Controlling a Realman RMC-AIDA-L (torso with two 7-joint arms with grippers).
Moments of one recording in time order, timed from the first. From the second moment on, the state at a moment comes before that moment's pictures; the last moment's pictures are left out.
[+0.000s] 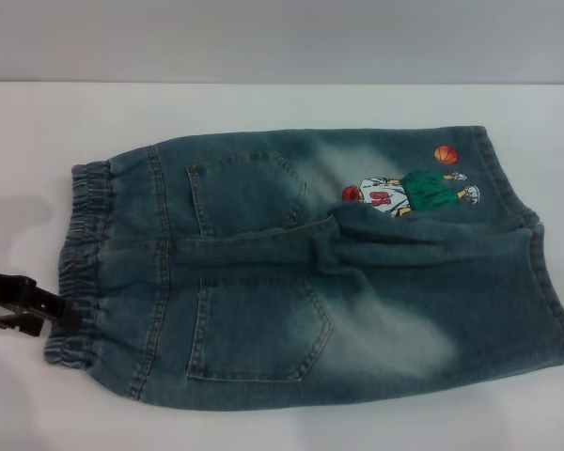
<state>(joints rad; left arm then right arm) -0.67 -1.89 0.67 0.73 2.69 1.68 -2.47 0.49 2.01 -1.00 -0.18 0.19 -1.26 0.25</state>
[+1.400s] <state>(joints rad) -0.67 -1.89 0.69 0.71 2.70 1.69 -2.48 0.50 2.00 -1.00 -0.19 0.15 -1.27 0.25</state>
